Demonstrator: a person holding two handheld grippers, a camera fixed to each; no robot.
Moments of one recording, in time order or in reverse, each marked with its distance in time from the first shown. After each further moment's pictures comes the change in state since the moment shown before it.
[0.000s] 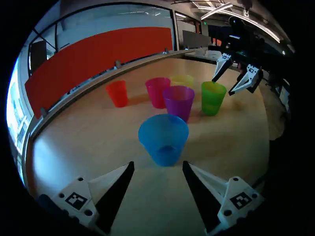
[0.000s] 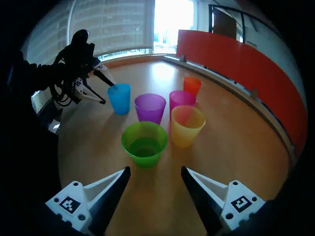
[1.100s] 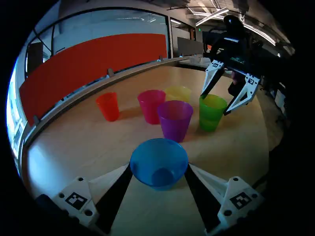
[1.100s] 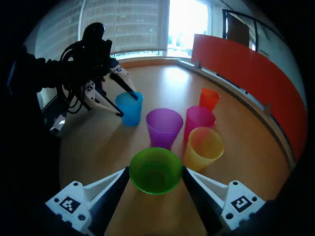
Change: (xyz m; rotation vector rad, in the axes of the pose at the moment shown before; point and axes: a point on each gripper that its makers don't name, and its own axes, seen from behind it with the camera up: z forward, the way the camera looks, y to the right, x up) left arm 0.036 0.012 0.033 -0.068 0.066 0.004; right arm 0.040 -0.017 0.038 0.088 0.012 -0.086
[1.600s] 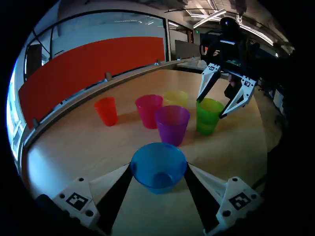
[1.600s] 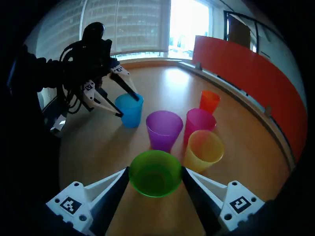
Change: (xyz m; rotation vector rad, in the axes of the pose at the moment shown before) left arm 0.009 0.004 -0.001 -0.012 0.027 0.011; right arm 0.006 0.000 0.002 0.008 0.013 -0.009
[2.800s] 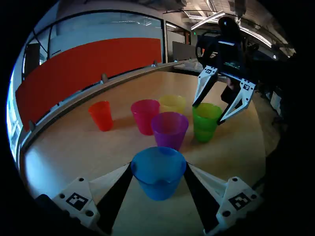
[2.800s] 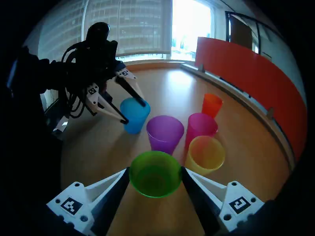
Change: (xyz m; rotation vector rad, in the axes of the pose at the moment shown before) left arm 0.016 0.005 0.012 -0.039 0.016 -0.007; right arm 0.009 0.002 0.004 0.030 0.012 -0.005
